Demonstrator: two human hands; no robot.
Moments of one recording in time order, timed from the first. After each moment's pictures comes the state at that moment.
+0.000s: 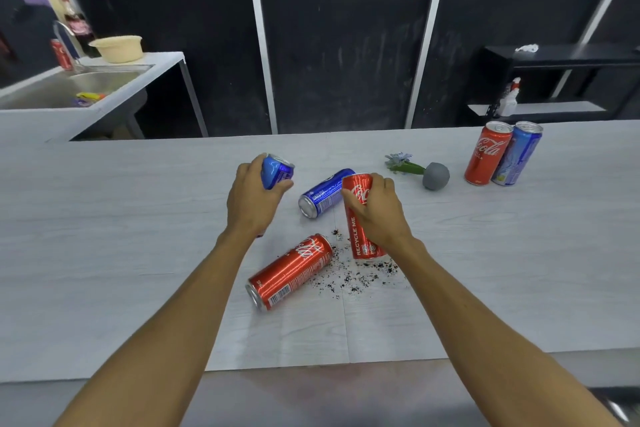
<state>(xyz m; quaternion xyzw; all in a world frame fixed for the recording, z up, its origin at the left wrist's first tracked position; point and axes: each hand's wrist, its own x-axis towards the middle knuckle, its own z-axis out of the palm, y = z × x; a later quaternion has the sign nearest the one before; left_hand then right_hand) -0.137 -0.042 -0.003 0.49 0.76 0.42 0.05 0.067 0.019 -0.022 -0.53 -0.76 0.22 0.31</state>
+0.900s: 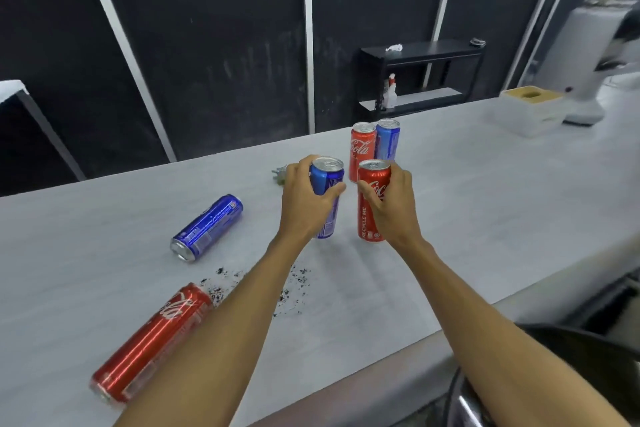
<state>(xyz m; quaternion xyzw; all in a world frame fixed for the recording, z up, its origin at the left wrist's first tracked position) 0.115 0.064 0.004 0.61 0.59 0.48 0.22 0.263 0.070 -0.019 -0.62 -0.59 0.19 0.48</state>
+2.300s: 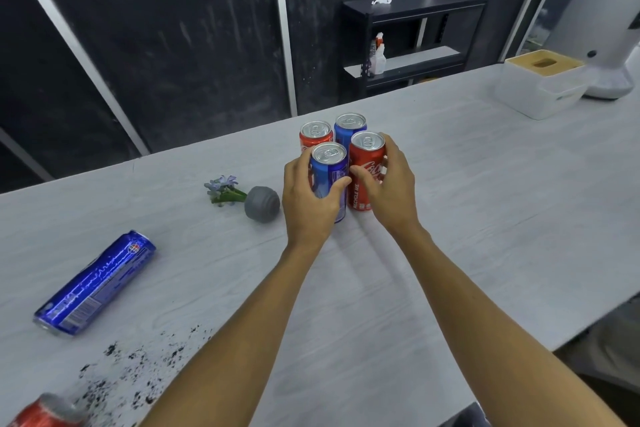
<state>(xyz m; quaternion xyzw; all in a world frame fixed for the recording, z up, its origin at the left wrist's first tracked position) 0.230 0.192 -0.053 0.57 0.57 0.55 0.20 0.357 0.212 -0.048 -0.60 -0.58 0.22 0.50</state>
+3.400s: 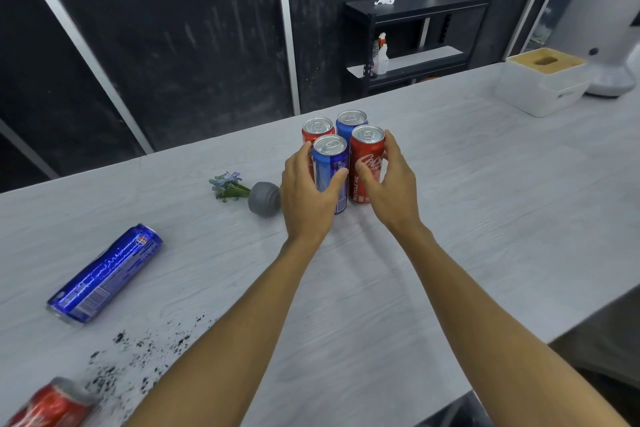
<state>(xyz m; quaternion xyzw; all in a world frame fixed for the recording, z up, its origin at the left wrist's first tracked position) 0.228 0.187 -0.048 0.58 0.60 0.53 0.18 0.356 0.200 -0.047 -0.62 -0.59 0.21 0.47</state>
